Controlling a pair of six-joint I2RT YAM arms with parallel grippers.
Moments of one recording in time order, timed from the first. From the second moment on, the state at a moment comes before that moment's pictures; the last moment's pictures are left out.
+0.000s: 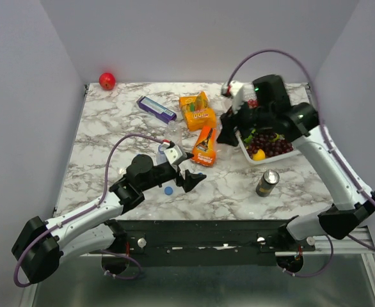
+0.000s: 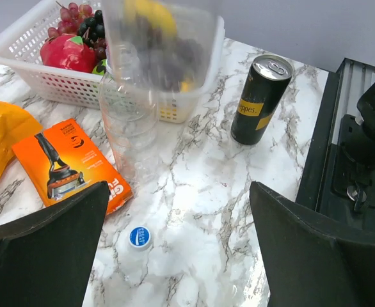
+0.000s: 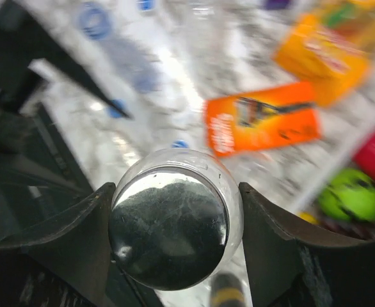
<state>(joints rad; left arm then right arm) -0.80 0.95 0.50 0.41 0.32 -0.07 0.62 1.43 1.69 -0.97 -0.40 -0.22</state>
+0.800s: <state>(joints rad) -0.80 0.98 0.54 0.37 0.31 -0.07 -0.52 0.98 0.94 -0.85 -0.36 -0.64</state>
